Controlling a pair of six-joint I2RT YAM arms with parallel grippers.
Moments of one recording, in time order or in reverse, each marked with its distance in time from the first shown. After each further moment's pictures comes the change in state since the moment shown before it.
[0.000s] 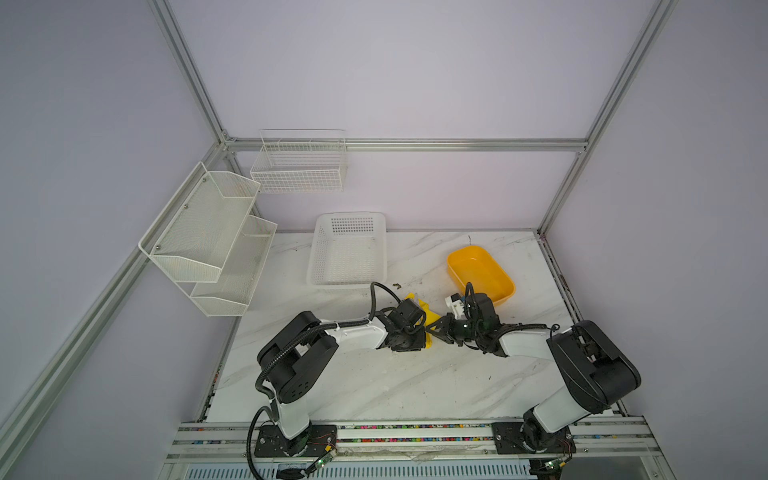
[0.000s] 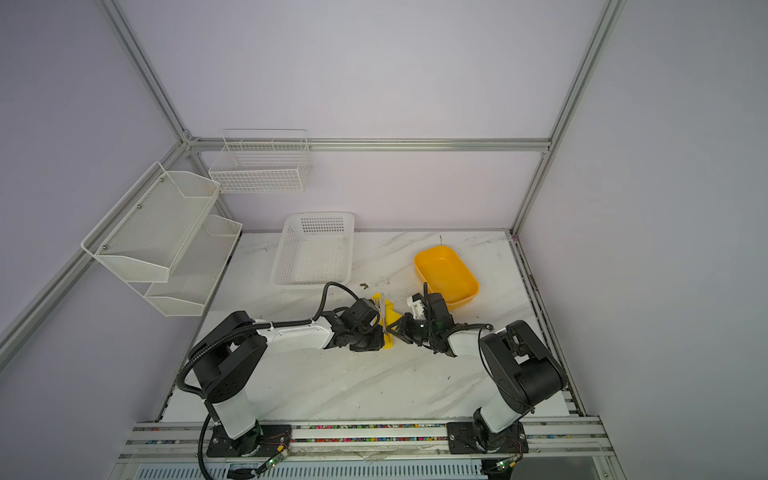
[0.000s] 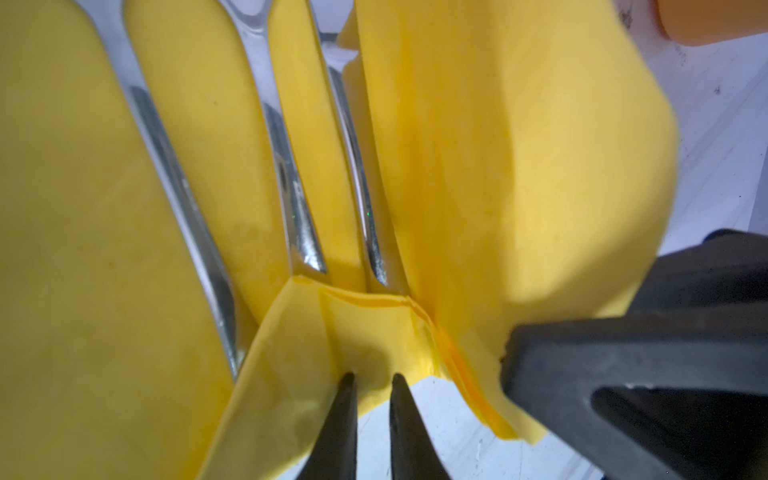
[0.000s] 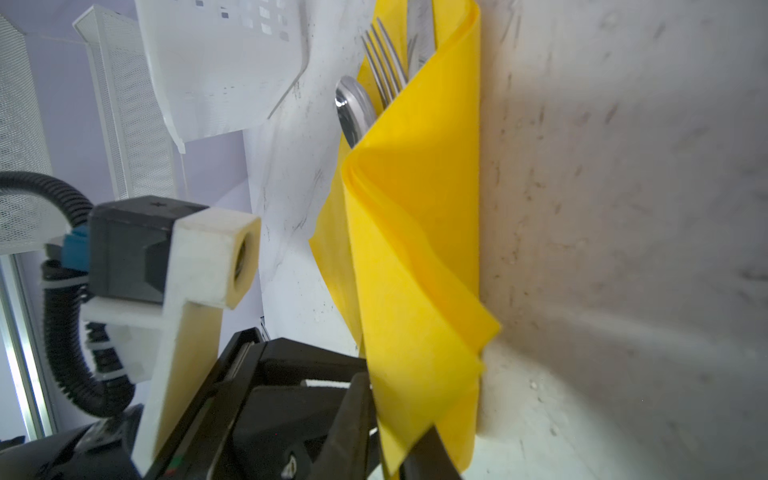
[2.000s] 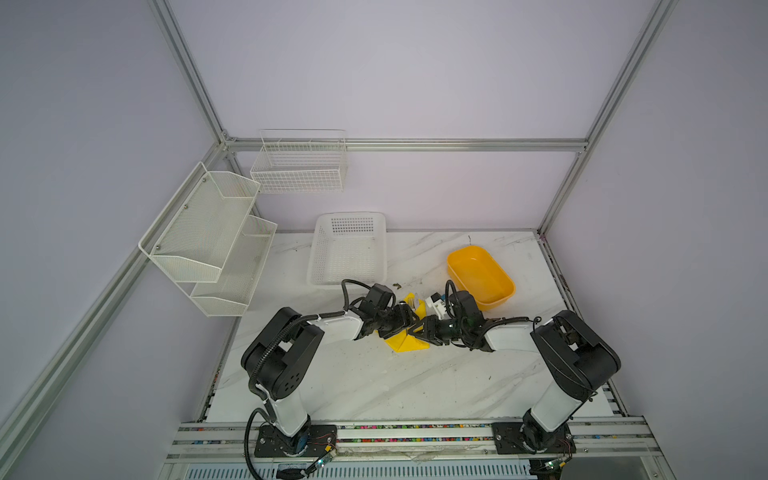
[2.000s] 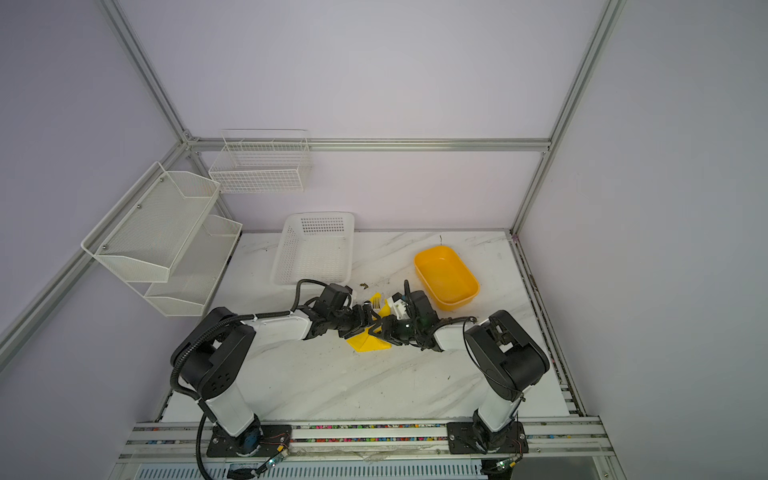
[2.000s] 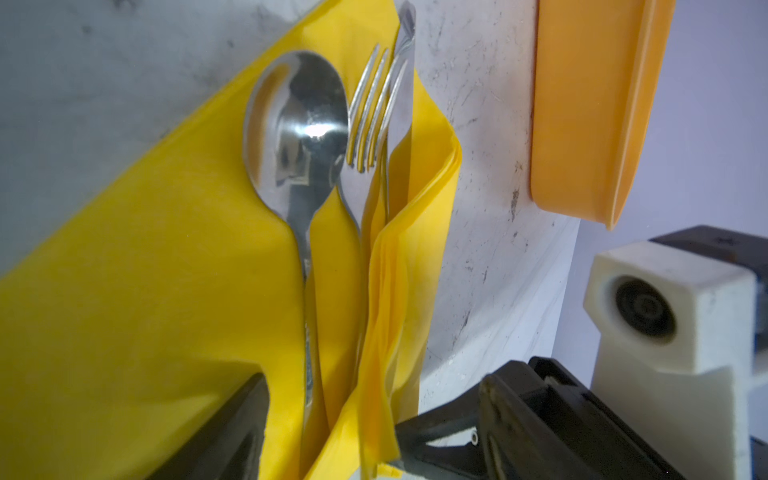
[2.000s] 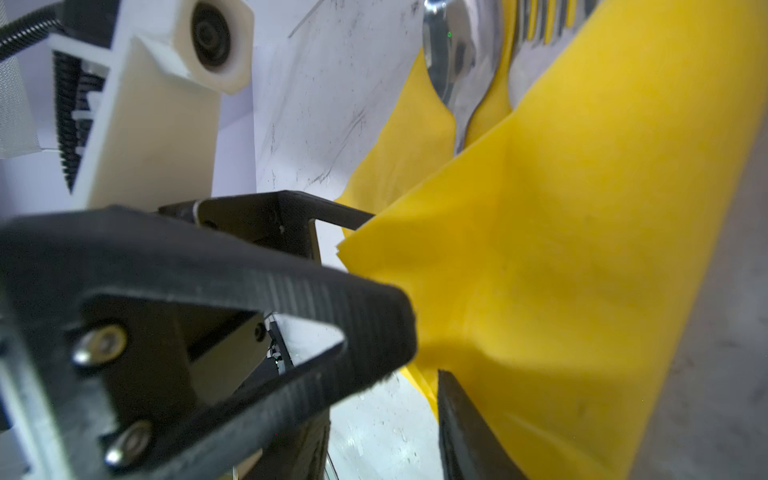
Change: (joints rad) left arm 0.237 -0.041 -0.123 0.273 0.233 -0.122; right arm 0.101 0.108 0.104 -0.014 -0.061 -0.086
